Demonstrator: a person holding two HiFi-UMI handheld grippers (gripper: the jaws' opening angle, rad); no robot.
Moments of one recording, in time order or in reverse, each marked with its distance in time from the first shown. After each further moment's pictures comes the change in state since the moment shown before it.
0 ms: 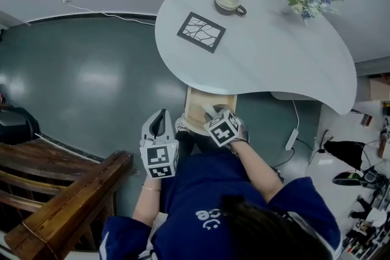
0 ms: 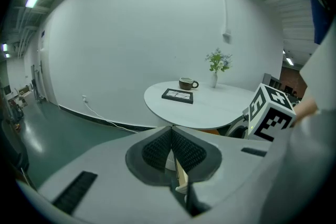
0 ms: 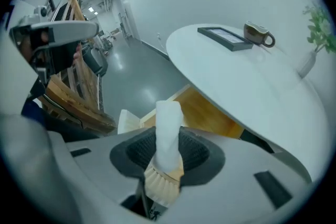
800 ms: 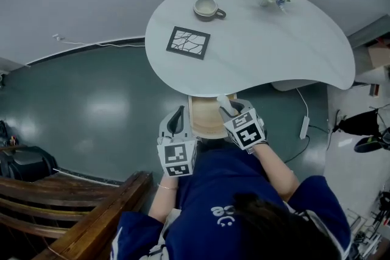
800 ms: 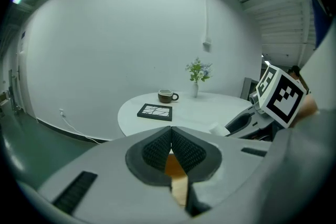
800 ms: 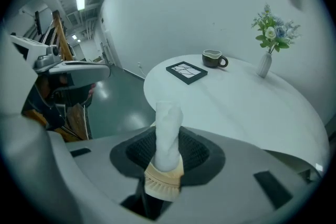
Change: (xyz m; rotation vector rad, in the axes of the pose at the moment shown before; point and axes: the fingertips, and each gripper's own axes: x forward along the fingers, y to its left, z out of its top) left arm 0.018 -0.058 0.054 0.094 -0.091 -0.181; right arm -0.098 -0.045 0.027 0.225 -0.277 -0.142
